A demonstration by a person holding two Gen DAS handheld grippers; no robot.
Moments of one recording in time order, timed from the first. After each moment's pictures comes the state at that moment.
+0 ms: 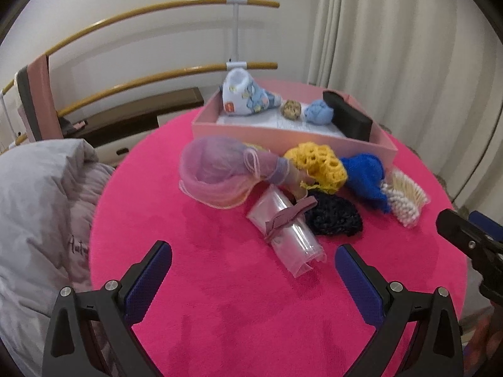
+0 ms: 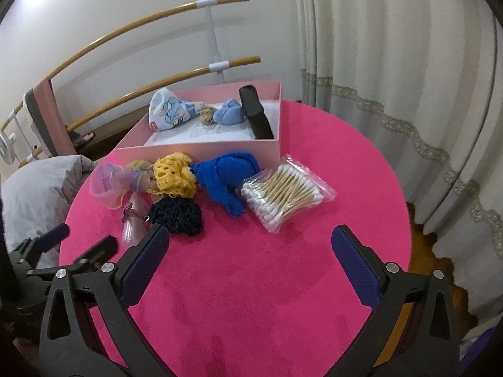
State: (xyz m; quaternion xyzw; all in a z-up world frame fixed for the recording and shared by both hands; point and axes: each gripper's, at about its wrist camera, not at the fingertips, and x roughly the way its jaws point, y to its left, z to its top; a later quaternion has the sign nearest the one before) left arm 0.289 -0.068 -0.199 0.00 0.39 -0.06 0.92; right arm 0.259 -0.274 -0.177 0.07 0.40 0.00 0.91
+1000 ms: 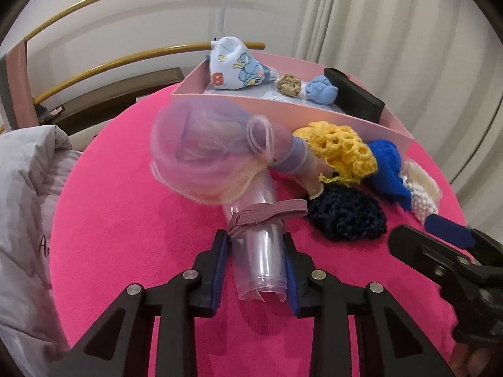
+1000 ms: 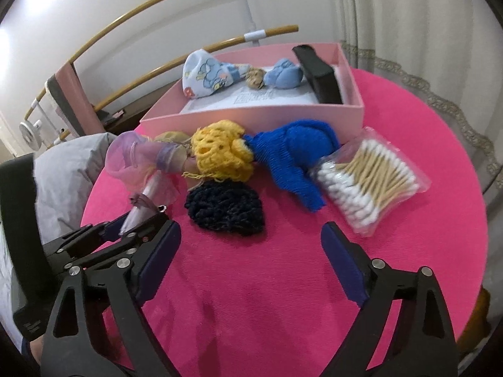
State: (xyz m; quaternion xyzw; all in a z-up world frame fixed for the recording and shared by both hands) left arm 0.344 -0.054 -0.244 -0.02 0.42 -0.11 0.90; right arm 0.306 -0.227 -0.221 0.09 0.46 0.09 0.88
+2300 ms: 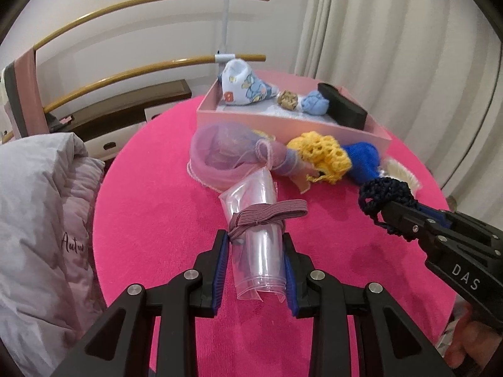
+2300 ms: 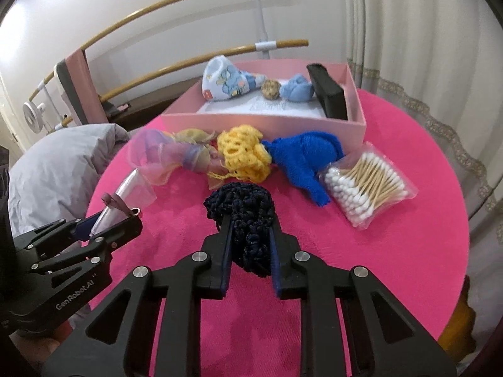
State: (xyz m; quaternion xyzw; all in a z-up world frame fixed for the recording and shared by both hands) left arm 0.271 -0.036 -0.192 -0.01 0.39 -0.10 0.91; right arm 0.273 -0.211 -0.191 0.04 0.43 0.09 0.90
